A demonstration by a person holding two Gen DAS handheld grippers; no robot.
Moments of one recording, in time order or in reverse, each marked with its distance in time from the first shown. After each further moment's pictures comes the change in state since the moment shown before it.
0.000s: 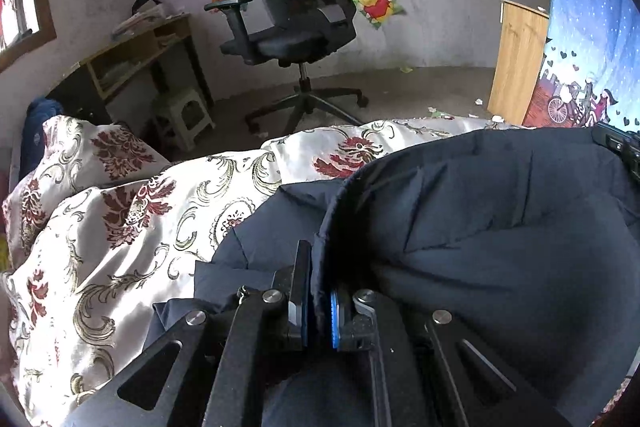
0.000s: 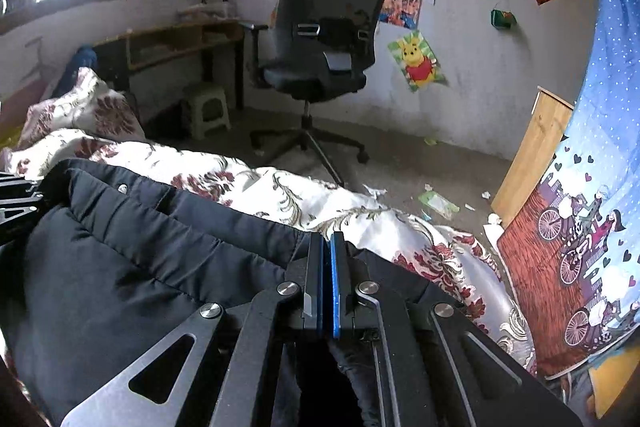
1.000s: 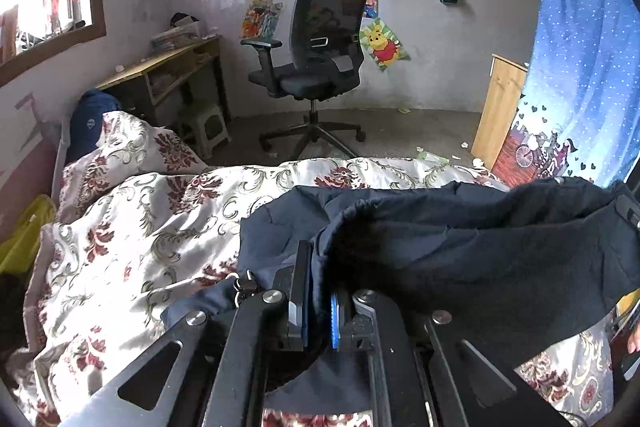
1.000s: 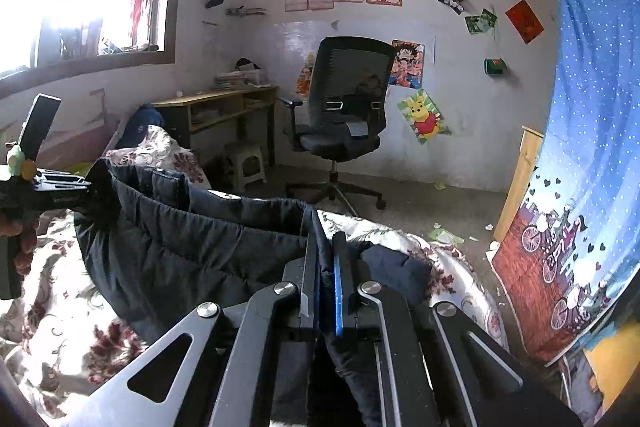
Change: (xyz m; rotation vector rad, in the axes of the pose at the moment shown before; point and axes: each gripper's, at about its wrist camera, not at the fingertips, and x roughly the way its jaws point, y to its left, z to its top) left arm -0.212 0.009 -0.033 -0.117 -0.098 -0.015; right arm -0.268 0.010 -0.044 0.038 -0.223 0.075
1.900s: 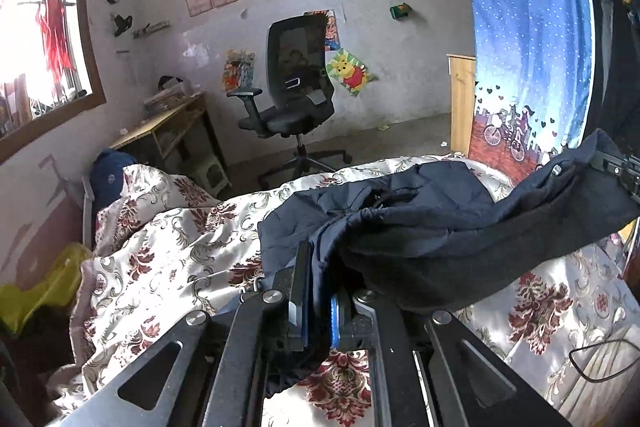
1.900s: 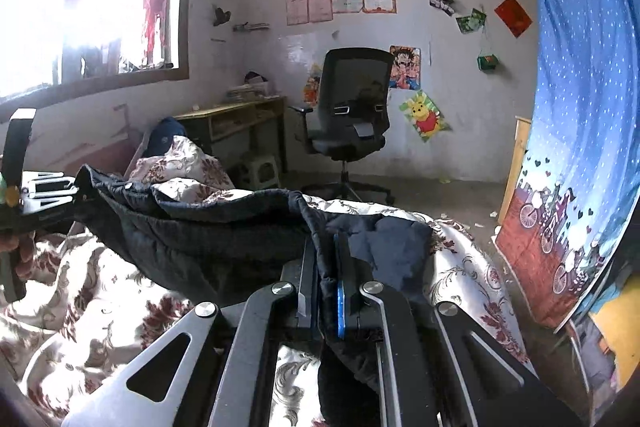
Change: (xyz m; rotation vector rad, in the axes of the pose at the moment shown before) left arm -0.145 -0.015 -0.079 0.184 -0.146 0.006; right arm -0.118 -0.003 -0.051 0.085 -0.024 0.044
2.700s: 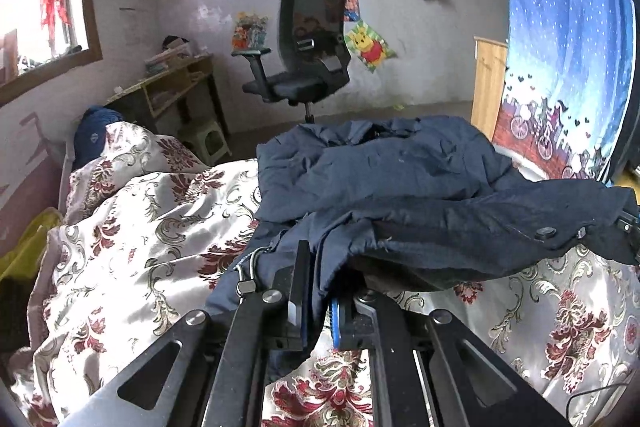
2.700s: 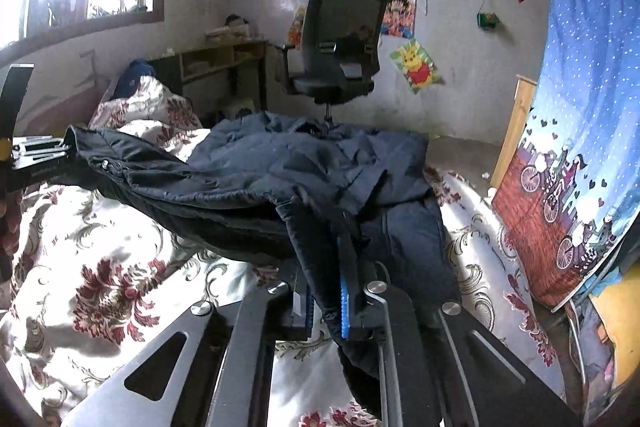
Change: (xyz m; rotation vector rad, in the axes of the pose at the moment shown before) left arm 0.118 -0.003 -0.027 -0.089 0.071 0.020; right arm 0.110 -0.005 -0.057 -0.046 0.166 -0.064
